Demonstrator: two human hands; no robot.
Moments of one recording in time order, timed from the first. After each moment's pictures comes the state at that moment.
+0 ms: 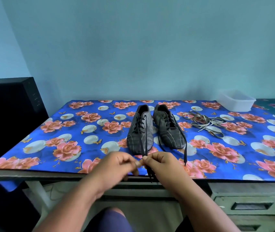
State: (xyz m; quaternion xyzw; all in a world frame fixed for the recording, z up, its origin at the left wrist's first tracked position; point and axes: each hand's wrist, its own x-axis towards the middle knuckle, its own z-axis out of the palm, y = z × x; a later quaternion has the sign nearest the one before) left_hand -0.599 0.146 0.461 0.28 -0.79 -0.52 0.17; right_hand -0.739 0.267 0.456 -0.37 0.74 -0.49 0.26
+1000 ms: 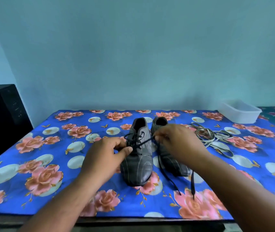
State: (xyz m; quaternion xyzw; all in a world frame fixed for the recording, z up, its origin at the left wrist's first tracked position) left_hand -0.671 0.060 0.484 0.30 -0.85 -0.28 0.32; right_hand -0.862 0.198 0.521 -0.54 0.81 -0.23 -0.09
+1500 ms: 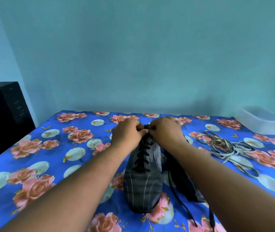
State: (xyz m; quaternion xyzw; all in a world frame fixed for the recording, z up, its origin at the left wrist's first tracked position) left_hand -0.795 -0.025 0.487 0.36 -0.86 -0.22 0.30; right_hand -0.909 0.072 0.503 -0.49 0.84 -0.20 -0.10
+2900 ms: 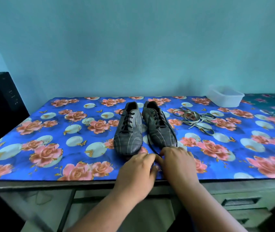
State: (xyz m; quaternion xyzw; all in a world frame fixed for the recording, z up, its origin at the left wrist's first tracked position) left_hand -0.687 0.183 0.411 0.17 -0.94 -0.17 0.26; right_hand -0.812 0.272 0.421 -0.38 0.91 -0.13 -0.13
